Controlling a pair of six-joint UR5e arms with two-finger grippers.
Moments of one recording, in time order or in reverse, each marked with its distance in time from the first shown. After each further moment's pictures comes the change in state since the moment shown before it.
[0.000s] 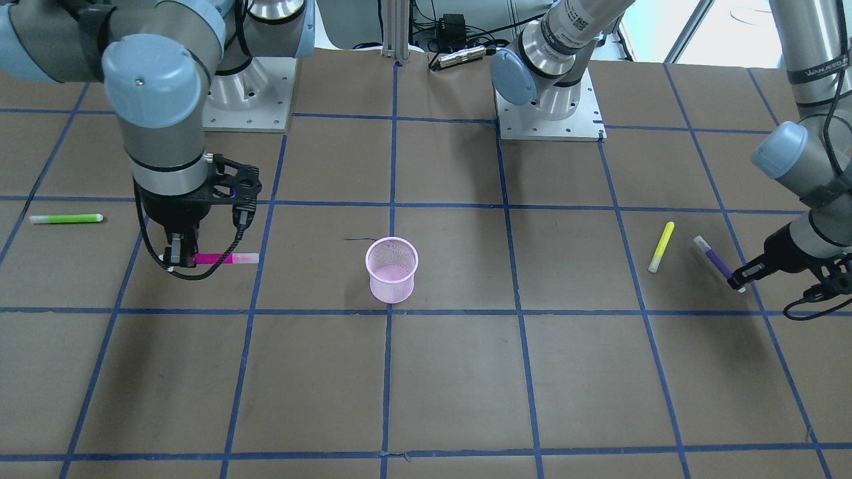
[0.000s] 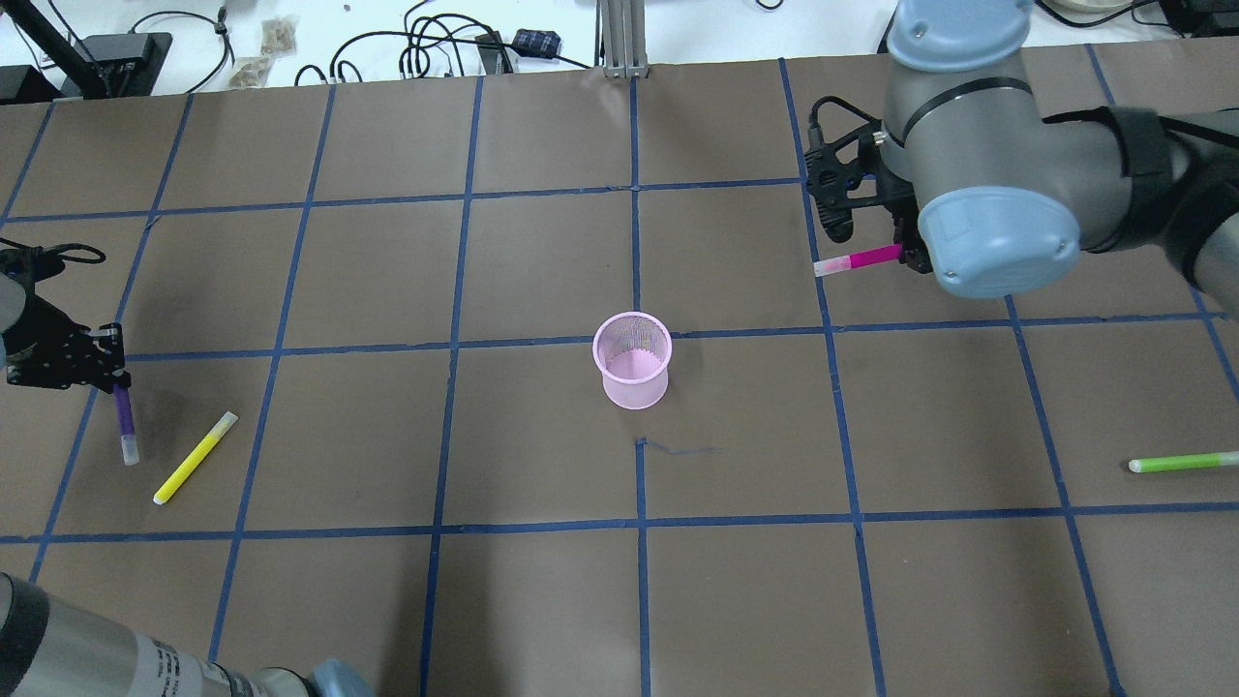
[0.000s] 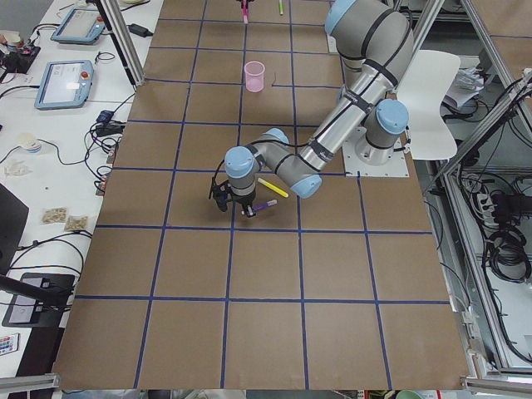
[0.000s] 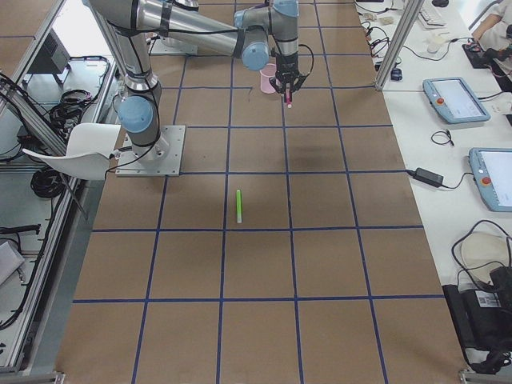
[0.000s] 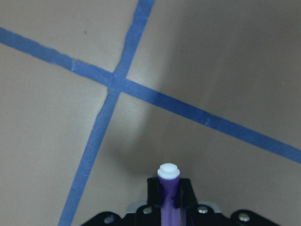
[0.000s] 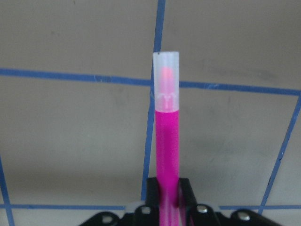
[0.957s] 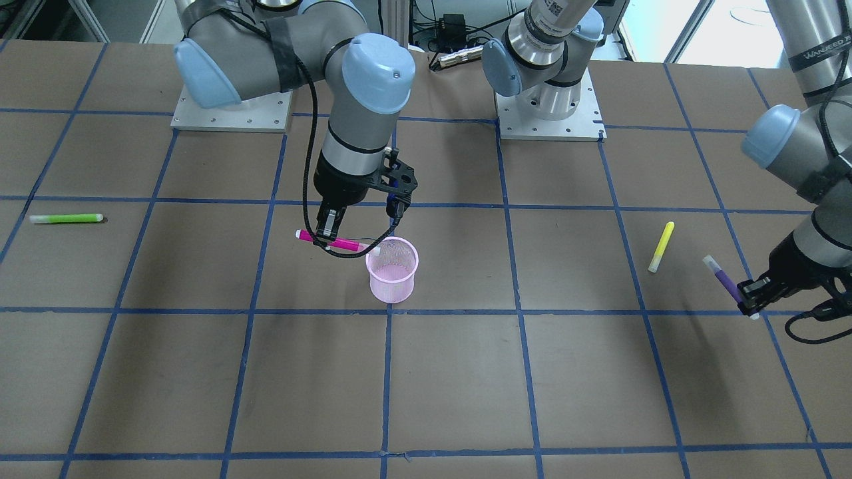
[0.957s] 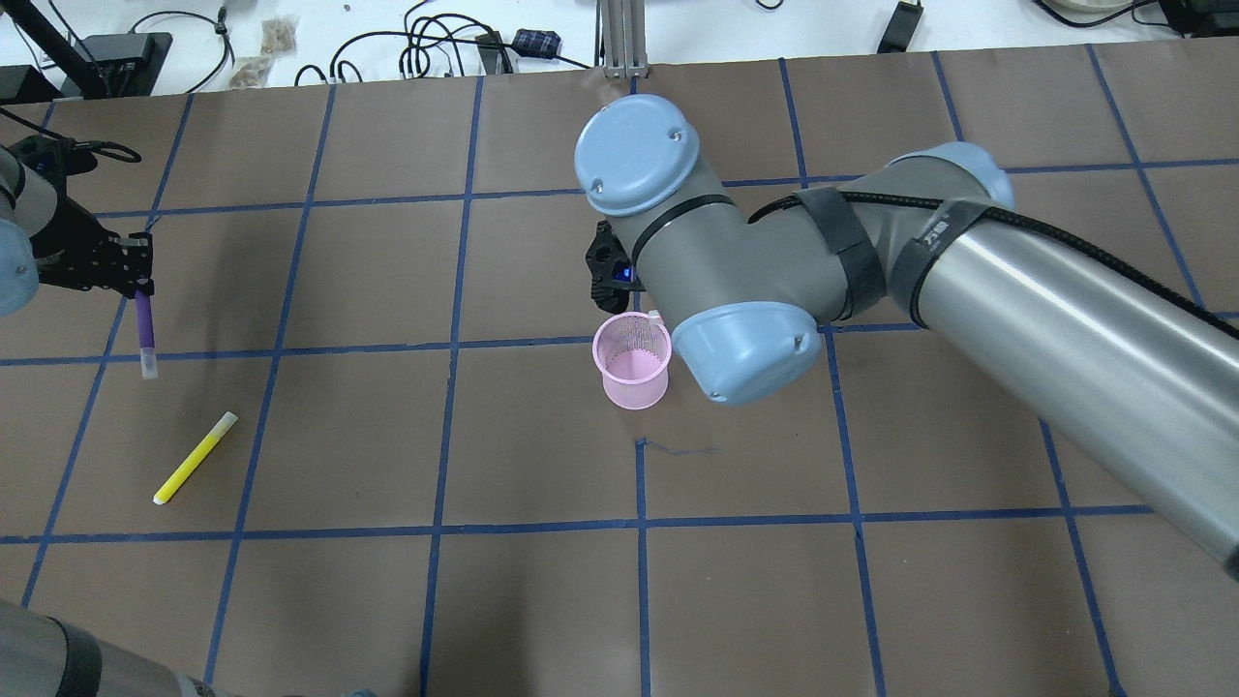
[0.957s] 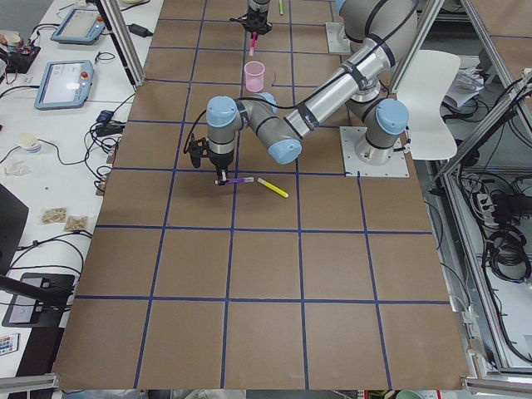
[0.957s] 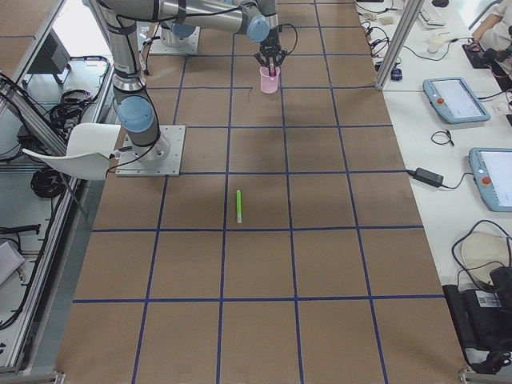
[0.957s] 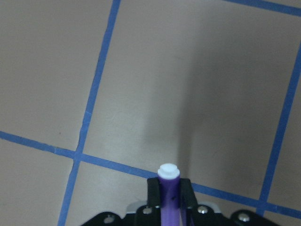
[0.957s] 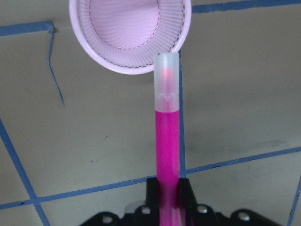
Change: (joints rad) left arm -0.175 0.061 0.084 -0.006 -0.005 -0.015; right arm 0.374 0.113 -0.053 0.063 -0.140 0.574
